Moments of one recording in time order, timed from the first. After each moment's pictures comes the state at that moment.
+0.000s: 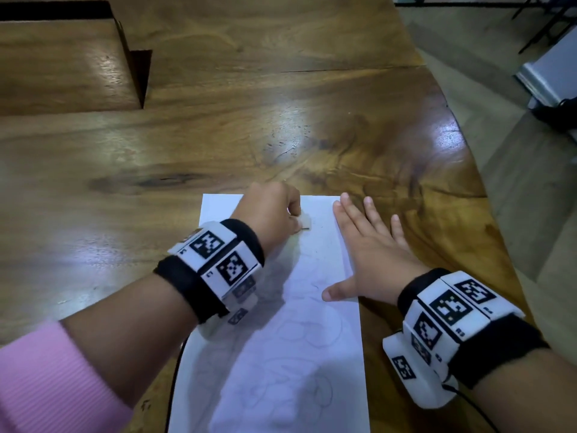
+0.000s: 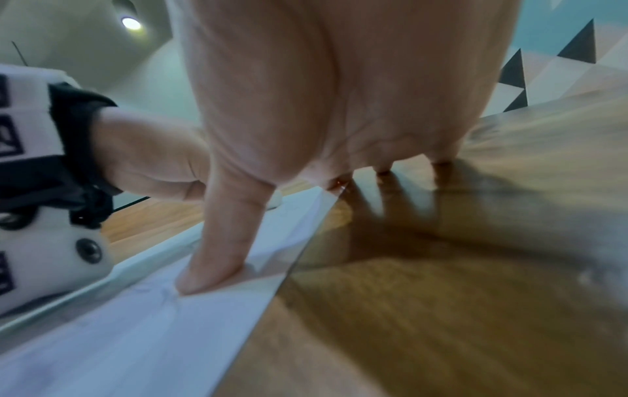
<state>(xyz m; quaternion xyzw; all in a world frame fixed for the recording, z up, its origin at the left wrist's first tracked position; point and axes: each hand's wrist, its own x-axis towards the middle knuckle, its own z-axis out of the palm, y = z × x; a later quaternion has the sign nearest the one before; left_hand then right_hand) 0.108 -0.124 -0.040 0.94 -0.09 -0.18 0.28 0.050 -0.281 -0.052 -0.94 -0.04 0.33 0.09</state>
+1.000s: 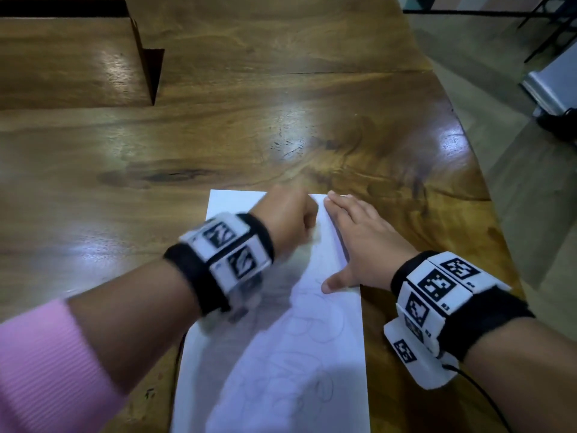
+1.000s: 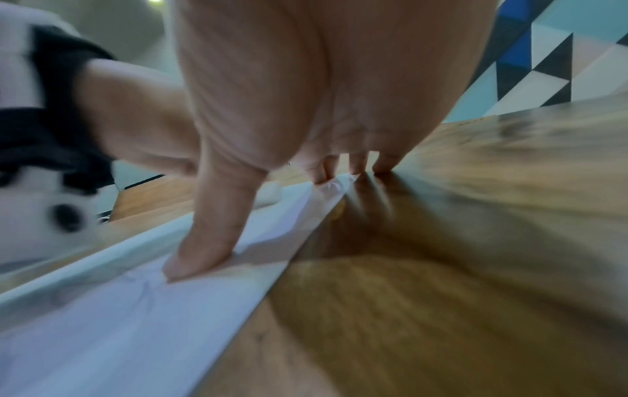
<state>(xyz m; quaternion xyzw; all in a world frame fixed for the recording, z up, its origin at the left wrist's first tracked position) 0.102 -0.128 -0.036 0.94 -0.20 -0.18 0.22 0.061 -0.277 -0.051 -0.95 -0.11 0.27 0.11</state>
